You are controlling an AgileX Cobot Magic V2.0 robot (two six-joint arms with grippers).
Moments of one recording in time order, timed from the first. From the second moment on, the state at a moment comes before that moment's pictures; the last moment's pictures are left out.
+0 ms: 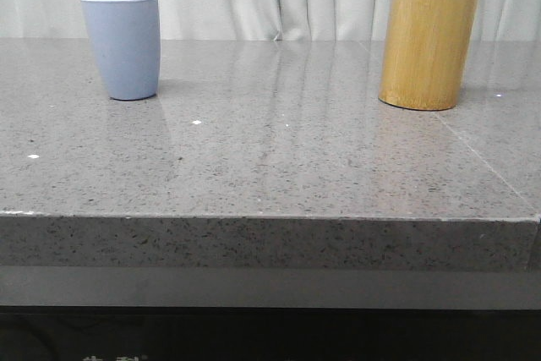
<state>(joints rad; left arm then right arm) -0.07 0.00 0.00 -0.10 -0.01 0.07 0.03 -0.01 0.03 0.09 0.04 0.05</state>
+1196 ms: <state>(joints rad) -0.07 0.43 -0.81 -0.10 0.67 0.07 0.03 0.36 -0.73 0.01 0.51 0.05</state>
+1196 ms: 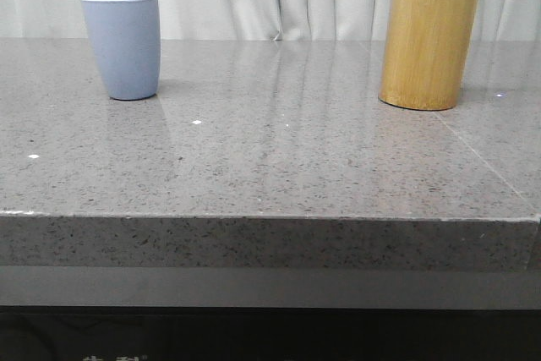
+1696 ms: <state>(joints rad) -0.07 0.67 -0.81 -0.12 0.69 0.07 0.03 0.65 -0.73 0.01 0.71 0.05</state>
